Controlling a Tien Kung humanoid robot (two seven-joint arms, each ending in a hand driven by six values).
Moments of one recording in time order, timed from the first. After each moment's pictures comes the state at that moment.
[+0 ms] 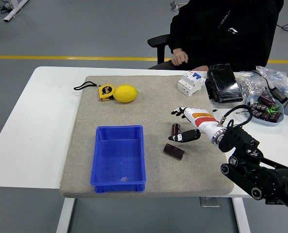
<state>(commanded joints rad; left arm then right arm) -0.19 0.06 -0.98 -0.21 1.08 0.08 0.27 0.74 -0.13 0.53 0.81 -1.73 -0.27 -0.01</state>
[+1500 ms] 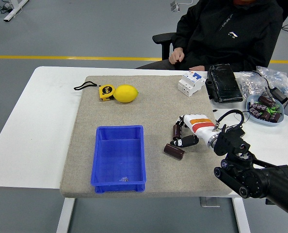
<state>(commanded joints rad) -0.20 0.05 -0.97 -0.21 1.09 0.07 0.28 0.79 -0.05 0.41 0.61 -1.73 -0.34 0.00</state>
